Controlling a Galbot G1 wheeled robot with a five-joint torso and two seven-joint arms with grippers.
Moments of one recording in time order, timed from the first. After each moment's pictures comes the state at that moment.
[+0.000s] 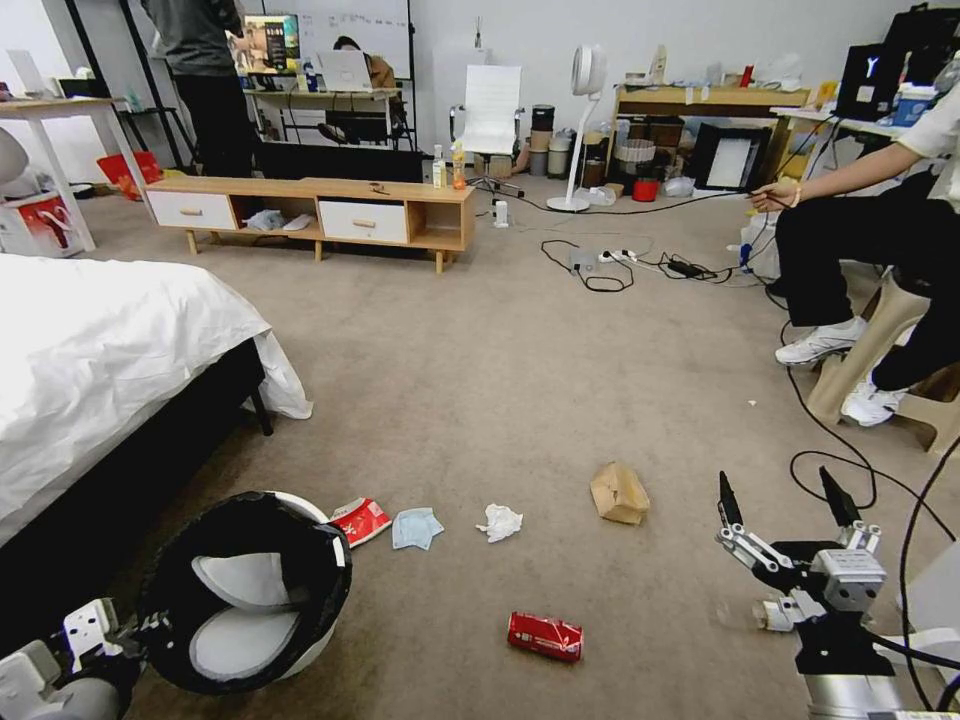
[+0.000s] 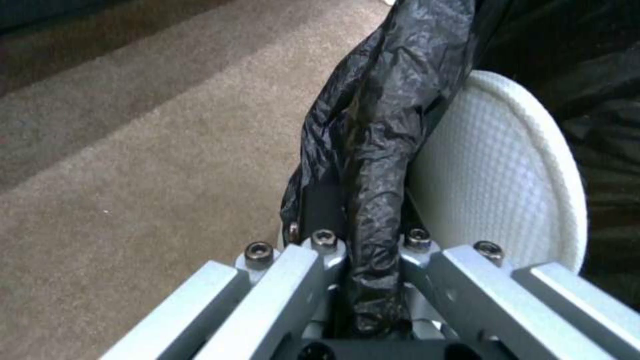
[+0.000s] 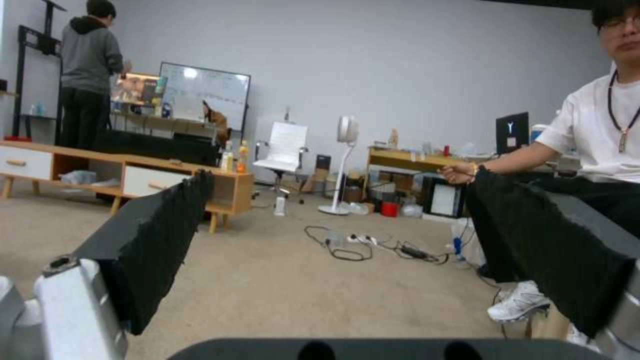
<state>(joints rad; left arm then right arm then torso) 1.53 -1.44 -1.06 -2.11 -0.71 0.74 -0.17 -1.68 1.50 0.80 2.26 0.12 0.27 -0.11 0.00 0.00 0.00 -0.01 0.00</state>
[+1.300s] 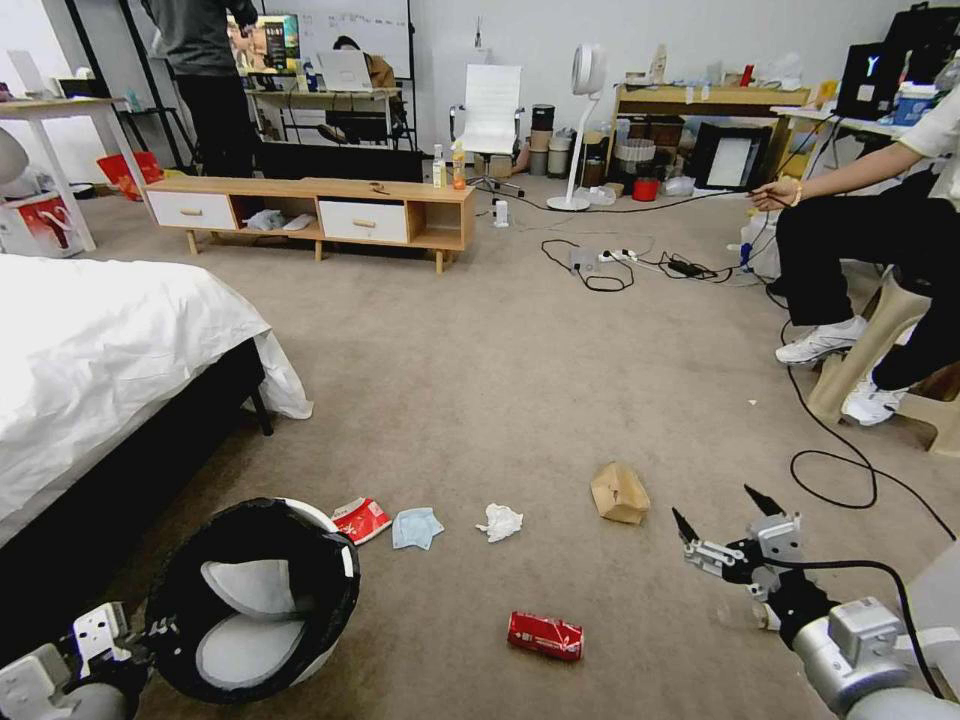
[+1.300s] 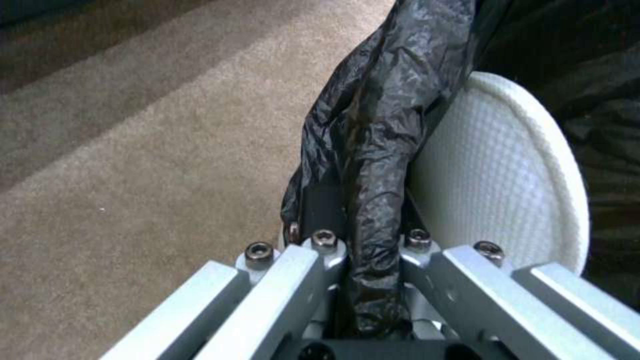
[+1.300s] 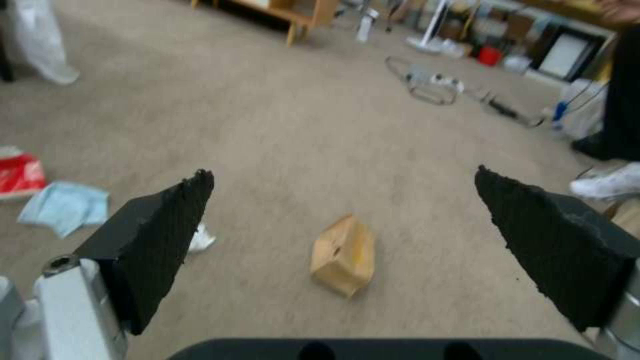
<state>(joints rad) 1.55 -1.45 -1.04 -2.13 -0.68 0.74 -0.16 -1.65 0.90 0.67 2.19 0.39 -0.18 0.08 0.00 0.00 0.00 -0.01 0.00</state>
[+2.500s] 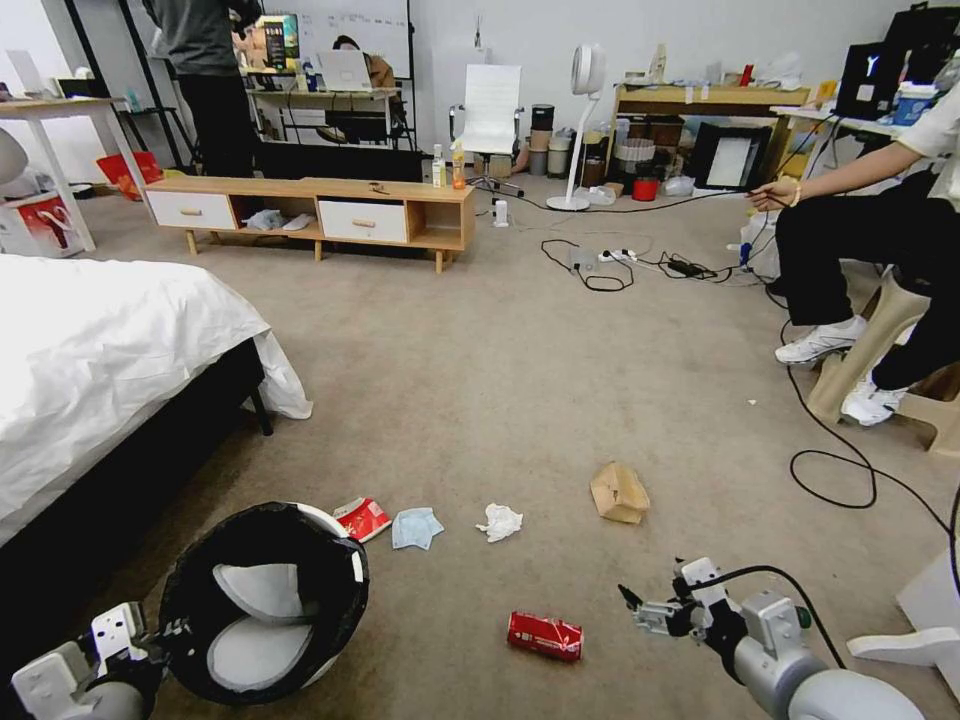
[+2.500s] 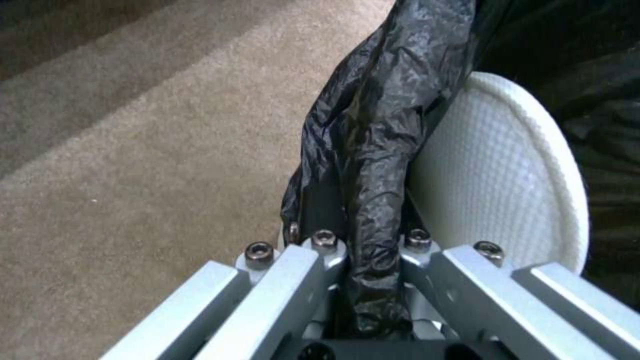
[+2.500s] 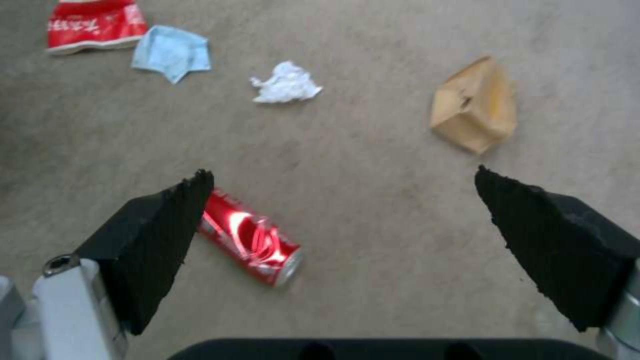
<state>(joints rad) 1.54 -1.47 -1.01 -2.12 -0.62 0.74 -0.15 -1.47 0.75 0.36 2.11 0.65 -0.50 0.13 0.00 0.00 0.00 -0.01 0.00</state>
